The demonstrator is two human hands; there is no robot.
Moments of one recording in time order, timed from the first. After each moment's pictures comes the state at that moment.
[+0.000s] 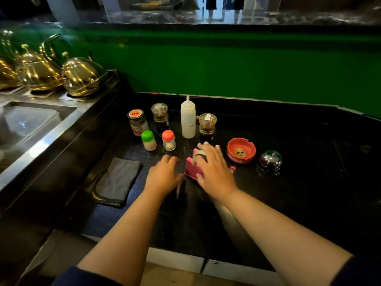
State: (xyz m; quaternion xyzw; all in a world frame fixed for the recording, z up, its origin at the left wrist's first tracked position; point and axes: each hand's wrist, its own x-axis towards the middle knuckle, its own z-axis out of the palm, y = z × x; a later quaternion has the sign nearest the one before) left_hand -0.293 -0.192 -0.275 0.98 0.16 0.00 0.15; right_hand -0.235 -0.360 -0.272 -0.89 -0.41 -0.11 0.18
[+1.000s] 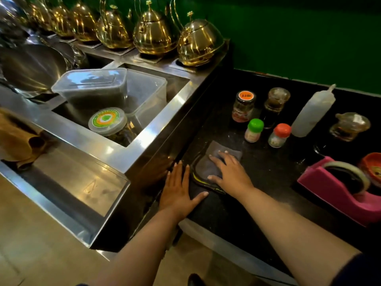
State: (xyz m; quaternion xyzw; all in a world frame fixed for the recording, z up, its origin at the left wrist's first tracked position) left_hand -0.463 0.004 -0.363 0.95 0.28 -0.04 0.10; right_hand -0.300 -0.107 -0.343 -0.87 -0.46 0.14 0.14
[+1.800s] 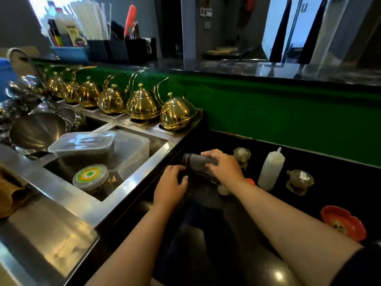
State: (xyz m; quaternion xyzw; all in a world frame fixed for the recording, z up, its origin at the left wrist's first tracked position) left_hand -0.345 0.011 -0.223 0.88 0.30 0.23 0.28; right_hand -0.202 -0.102 -0.197 -0.82 -0.39 0.05 0.41
